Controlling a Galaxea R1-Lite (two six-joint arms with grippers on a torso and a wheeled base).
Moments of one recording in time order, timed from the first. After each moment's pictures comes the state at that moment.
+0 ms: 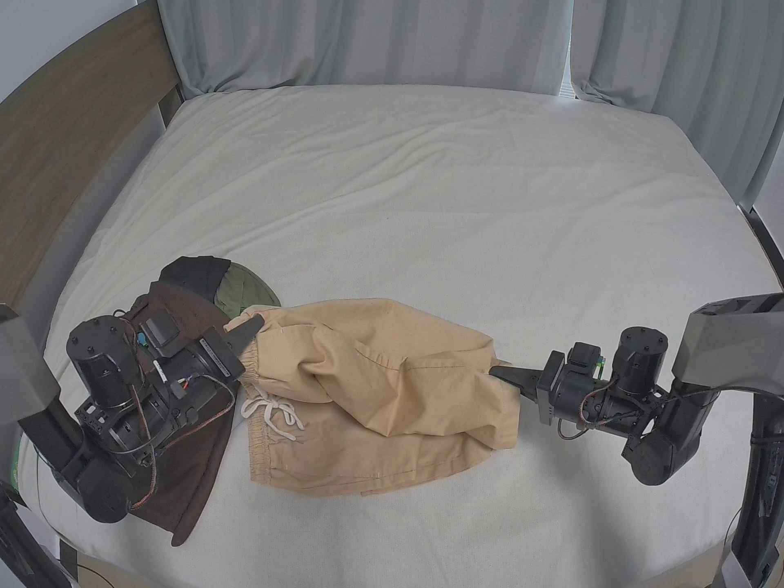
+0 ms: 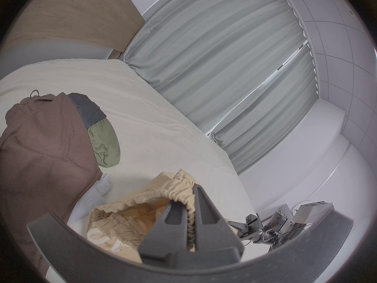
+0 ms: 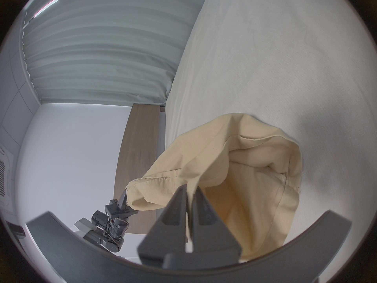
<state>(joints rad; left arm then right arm) -0.31 1.89 -0.32 -1.54 -0.16 -0.67 0.34 2.27 -0.55 -1.54 0.54 1.09</state>
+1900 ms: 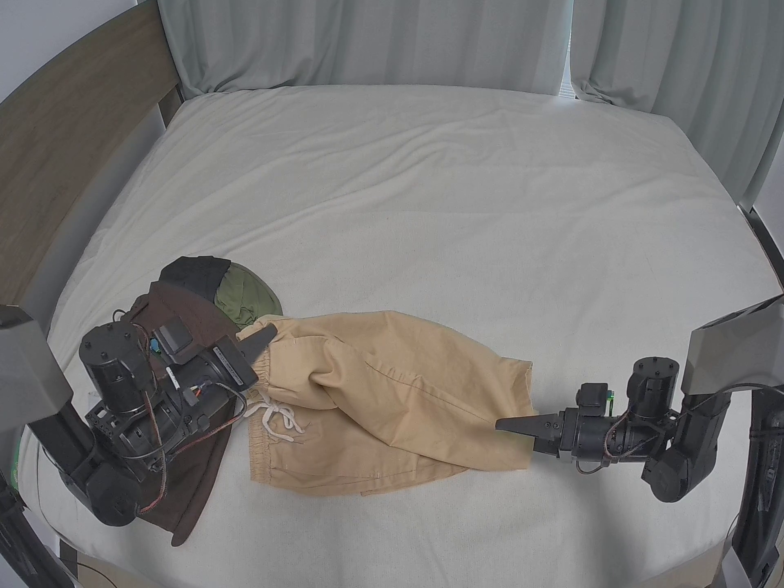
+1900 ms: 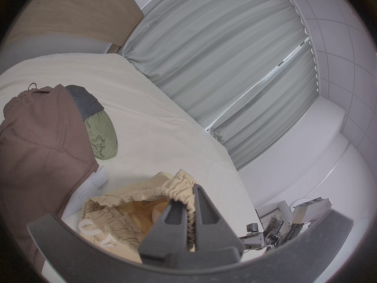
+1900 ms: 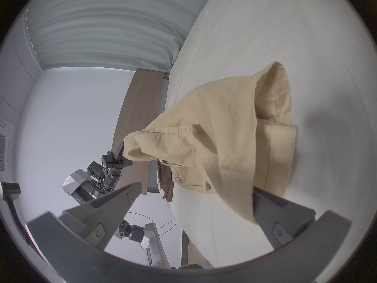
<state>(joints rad) -0.34 1.92 -0.32 -1.55 -0.16 -0.67 0.27 2.29 -0.37 -1.54 0.82 0.79</state>
